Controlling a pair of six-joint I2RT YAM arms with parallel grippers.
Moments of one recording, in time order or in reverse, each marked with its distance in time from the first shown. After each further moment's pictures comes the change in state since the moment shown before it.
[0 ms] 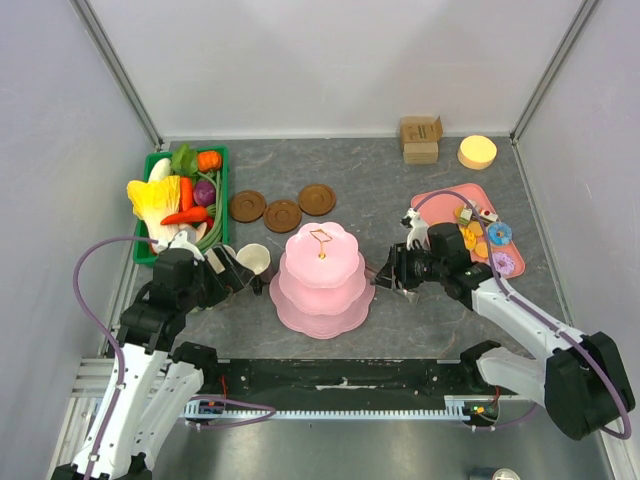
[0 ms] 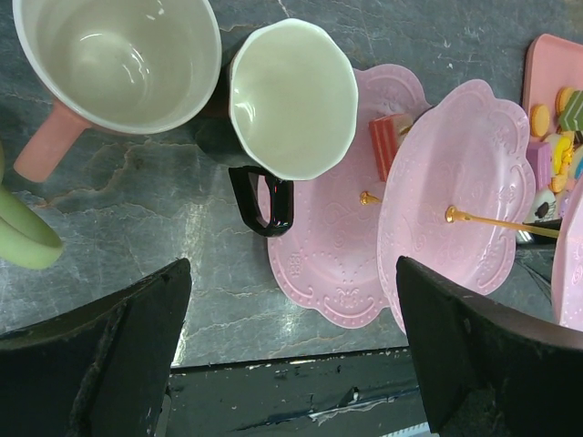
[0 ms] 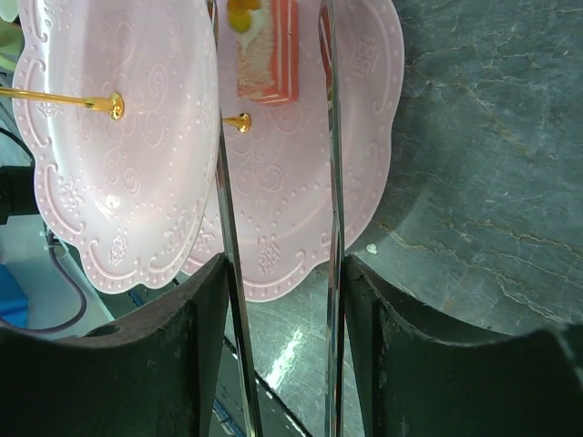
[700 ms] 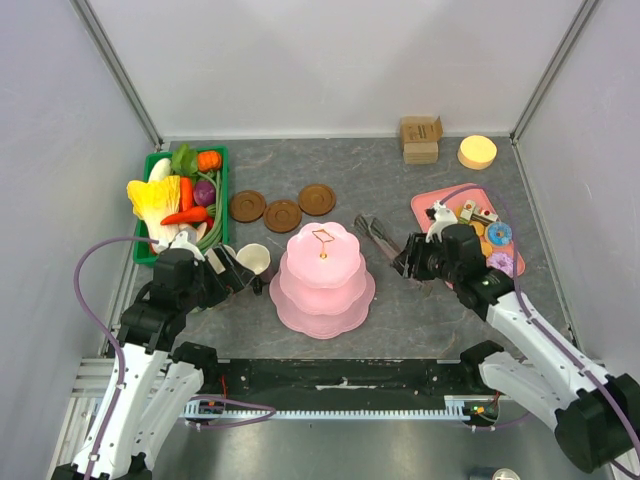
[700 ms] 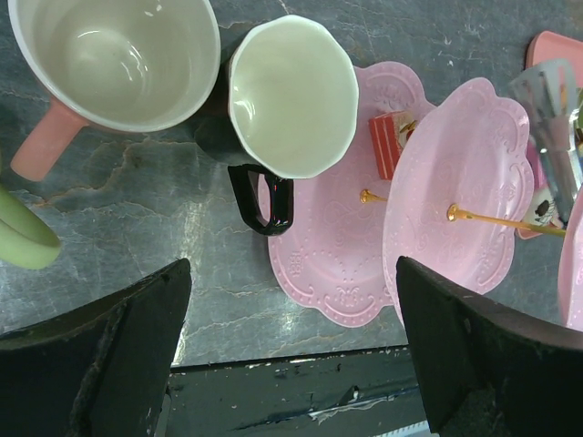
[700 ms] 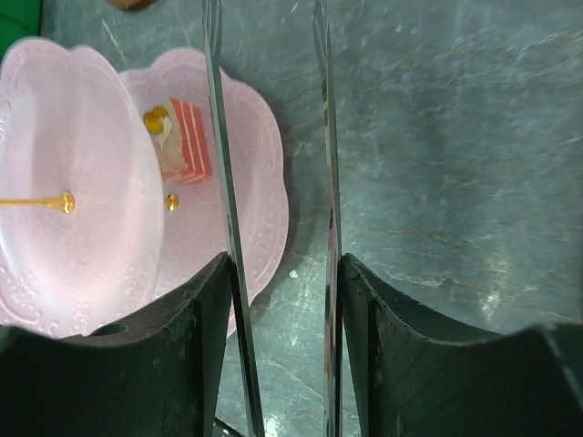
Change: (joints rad) left arm 0.000 0.000 -0.005 0.001 0.004 0.000; right arm 0.000 -0.181 0.026 -0.112 0.335 0.043
